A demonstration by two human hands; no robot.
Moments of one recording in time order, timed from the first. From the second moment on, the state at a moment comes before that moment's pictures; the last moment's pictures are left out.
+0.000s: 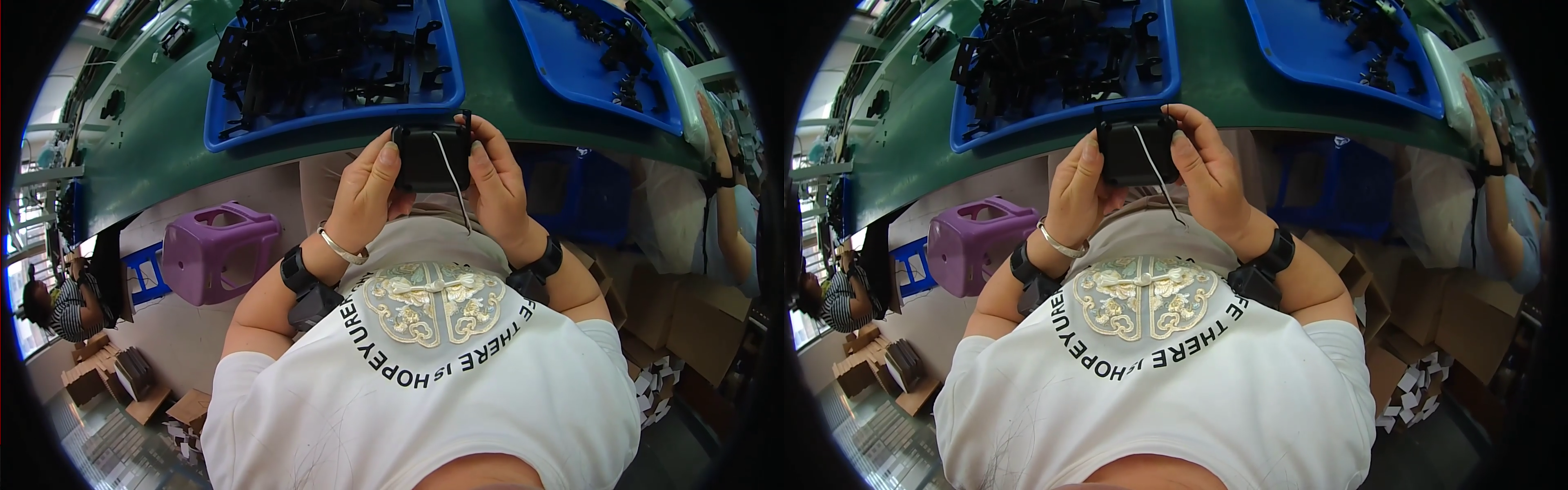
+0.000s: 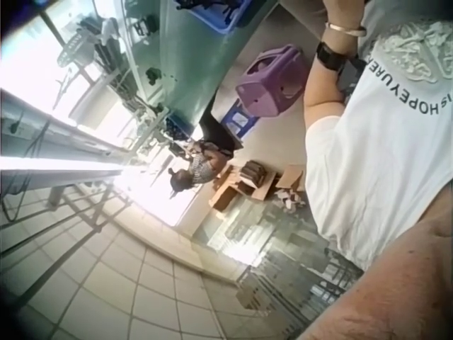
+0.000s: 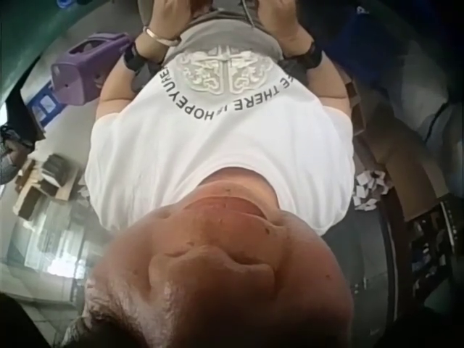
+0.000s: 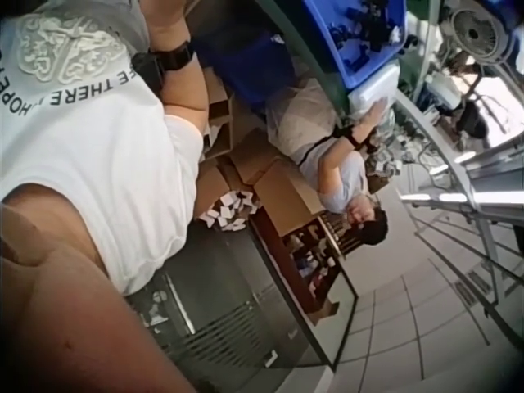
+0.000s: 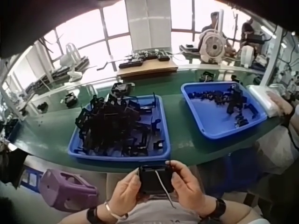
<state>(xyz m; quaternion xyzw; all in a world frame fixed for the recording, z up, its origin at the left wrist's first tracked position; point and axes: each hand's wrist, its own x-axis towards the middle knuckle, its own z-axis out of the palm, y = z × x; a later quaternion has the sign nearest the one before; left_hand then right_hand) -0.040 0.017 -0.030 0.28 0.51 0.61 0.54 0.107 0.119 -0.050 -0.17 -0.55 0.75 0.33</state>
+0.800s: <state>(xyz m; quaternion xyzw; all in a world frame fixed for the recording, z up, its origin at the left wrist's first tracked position) -0.046 0.020 -0.024 0.27 0.44 0.63 0.58 0.111 0.123 -0.040 -0.20 -0.60 0.72 0.28</state>
